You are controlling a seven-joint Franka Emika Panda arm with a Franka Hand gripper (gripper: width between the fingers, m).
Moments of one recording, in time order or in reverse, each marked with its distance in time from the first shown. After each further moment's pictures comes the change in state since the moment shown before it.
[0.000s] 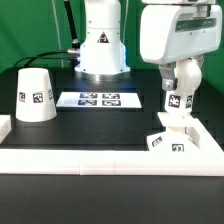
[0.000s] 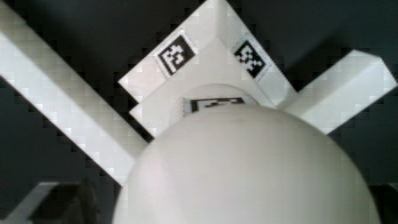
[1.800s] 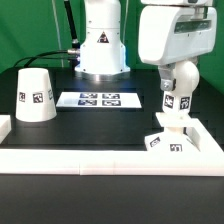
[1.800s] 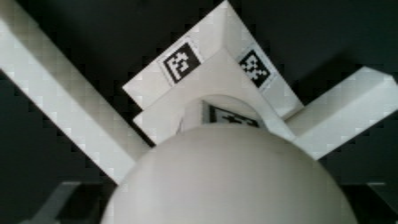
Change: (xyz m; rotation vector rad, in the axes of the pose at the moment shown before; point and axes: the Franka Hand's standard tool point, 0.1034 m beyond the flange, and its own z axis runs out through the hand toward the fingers) arm -0.005 0.004 0.002 -0.014 -0.013 0.144
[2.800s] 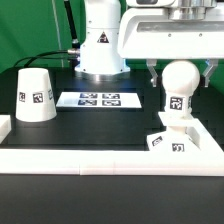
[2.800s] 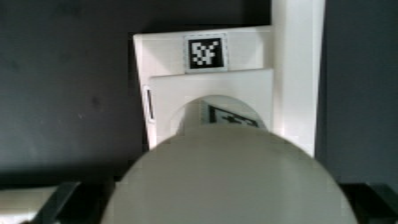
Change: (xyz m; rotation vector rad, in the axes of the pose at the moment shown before) arm 0.001 -0.003 0.001 0.045 0.000 0.941
